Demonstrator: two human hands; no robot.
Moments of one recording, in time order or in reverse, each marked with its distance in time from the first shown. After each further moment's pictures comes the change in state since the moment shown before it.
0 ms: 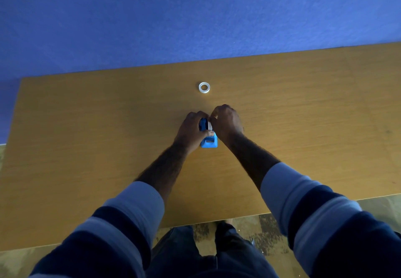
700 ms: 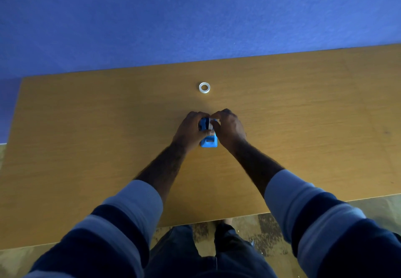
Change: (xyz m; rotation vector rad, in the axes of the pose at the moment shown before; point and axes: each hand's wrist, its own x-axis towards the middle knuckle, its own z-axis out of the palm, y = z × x) left_hand -0.001 -0.002 -0.002 -0.043 -0.004 0.034; right_hand -0.018 0.013 0.002 0.104 0.010 -0.088
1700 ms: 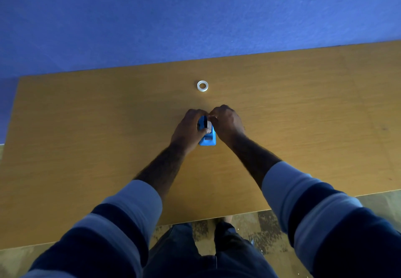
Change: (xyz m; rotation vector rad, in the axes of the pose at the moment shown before) left_hand -0.008 0.001 0.003 0.040 0.055 0.024; right_hand 0.011 0.001 0.000 -0.047 -0.026 0.012
